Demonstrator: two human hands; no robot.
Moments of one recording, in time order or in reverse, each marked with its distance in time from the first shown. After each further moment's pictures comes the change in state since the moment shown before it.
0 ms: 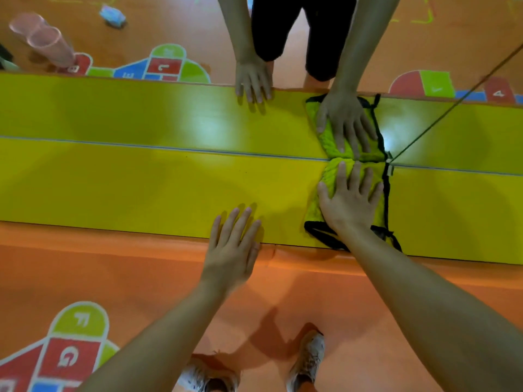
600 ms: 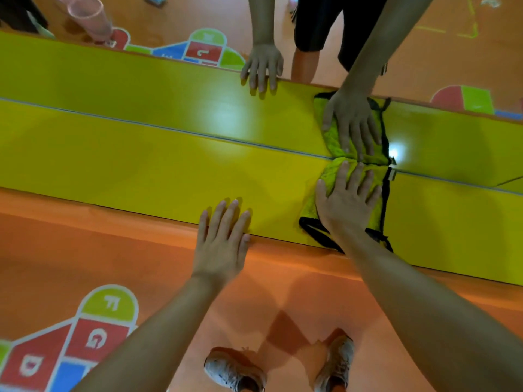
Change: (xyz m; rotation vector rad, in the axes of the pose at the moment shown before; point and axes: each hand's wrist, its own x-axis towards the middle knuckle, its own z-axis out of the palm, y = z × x) left_hand -0.064 -0.206 -0.046 0.005 -0.027 -0.203; right_hand -0.045 -0.223 0.035 -0.001 0.018 -0.021
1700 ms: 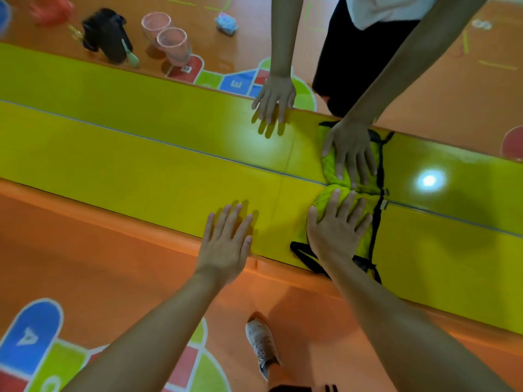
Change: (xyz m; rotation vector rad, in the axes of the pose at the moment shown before) left_hand 0.018 -0.343 -0.096 0.086 -0.083 -0.079; right_hand -0.077 -0.361 0.046 0.037 -0.011 -0.063
